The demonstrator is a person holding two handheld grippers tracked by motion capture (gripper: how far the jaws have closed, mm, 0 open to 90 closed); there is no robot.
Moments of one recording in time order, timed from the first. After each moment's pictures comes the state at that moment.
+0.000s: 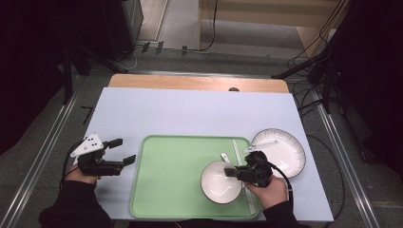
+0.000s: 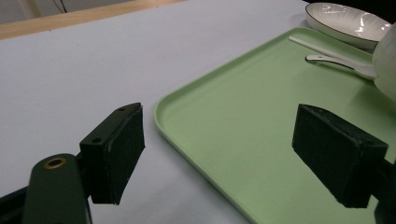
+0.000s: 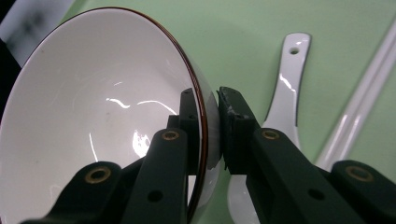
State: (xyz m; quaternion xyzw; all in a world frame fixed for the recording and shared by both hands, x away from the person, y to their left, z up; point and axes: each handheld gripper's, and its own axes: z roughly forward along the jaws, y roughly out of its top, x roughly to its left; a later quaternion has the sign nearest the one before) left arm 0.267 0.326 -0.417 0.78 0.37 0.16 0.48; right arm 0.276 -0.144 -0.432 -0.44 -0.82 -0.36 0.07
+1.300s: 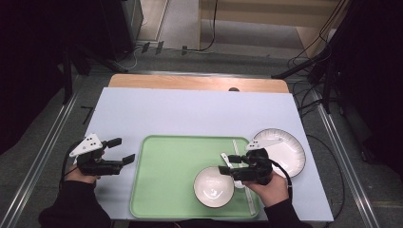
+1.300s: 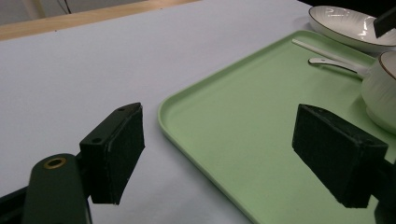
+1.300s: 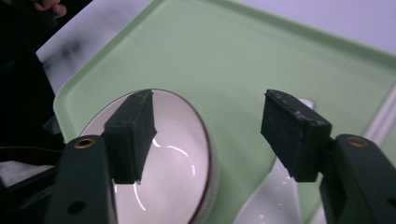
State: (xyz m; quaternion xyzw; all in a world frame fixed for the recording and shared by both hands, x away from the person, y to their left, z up) left arm 0.267 0.328 -0.416 0.78 0.37 0.16 0.48; right arm 0.280 -0.150 -0.416 -0.38 -0.81 -0.44 0.04
